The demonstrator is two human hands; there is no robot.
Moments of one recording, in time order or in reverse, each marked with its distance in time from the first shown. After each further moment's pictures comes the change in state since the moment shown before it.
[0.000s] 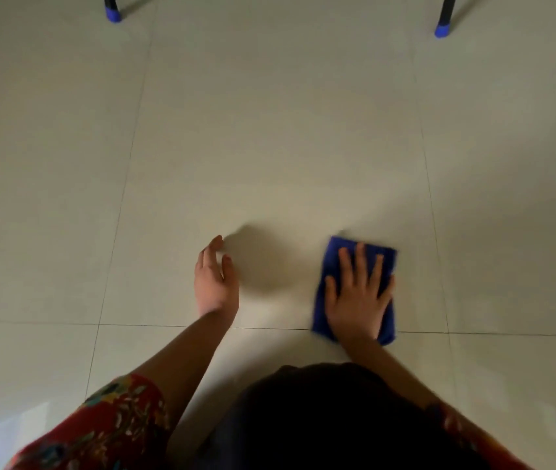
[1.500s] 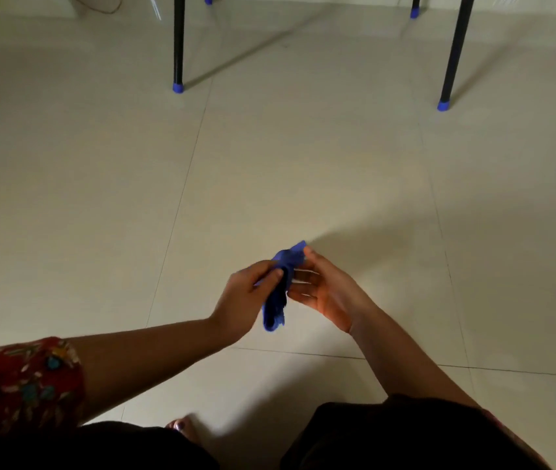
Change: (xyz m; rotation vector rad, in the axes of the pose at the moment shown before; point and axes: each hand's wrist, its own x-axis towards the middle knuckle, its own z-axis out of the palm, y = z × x) left_hand -0.001 0.085 -0.085 -0.270 -0.467 0.056; right_hand 0.034 -0.114 -0.131 1.554 -0.905 0.327
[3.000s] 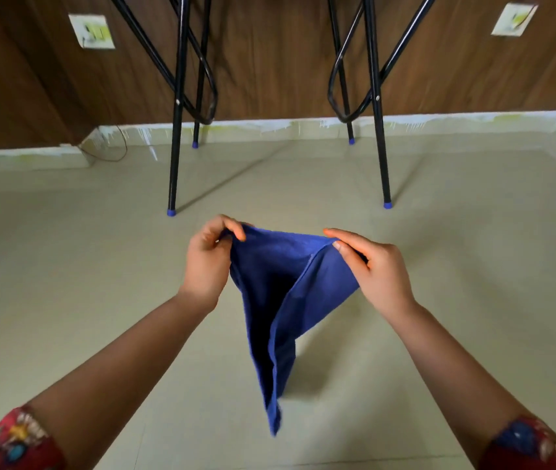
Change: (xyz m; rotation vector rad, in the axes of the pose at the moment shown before) left_hand 0.074 0.174 -0.063 -0.191 0.240 0.377; right_hand -0.048 -0.158 -0.023 -0.976 0.589 -1.271
